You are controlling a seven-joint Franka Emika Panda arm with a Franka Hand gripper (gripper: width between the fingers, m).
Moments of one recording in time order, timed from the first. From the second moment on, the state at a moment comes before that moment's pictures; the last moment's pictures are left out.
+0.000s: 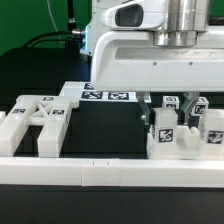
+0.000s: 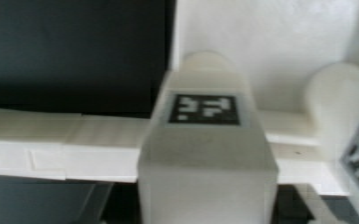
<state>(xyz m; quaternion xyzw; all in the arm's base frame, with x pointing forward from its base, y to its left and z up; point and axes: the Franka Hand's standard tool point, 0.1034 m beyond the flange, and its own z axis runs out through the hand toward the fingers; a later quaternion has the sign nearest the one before) 0.645 0.048 0.077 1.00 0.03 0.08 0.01</state>
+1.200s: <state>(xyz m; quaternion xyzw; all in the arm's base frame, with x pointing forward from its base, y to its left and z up) 0.646 0.044 0.078 0.91 -0.41 0.08 -0.03</state>
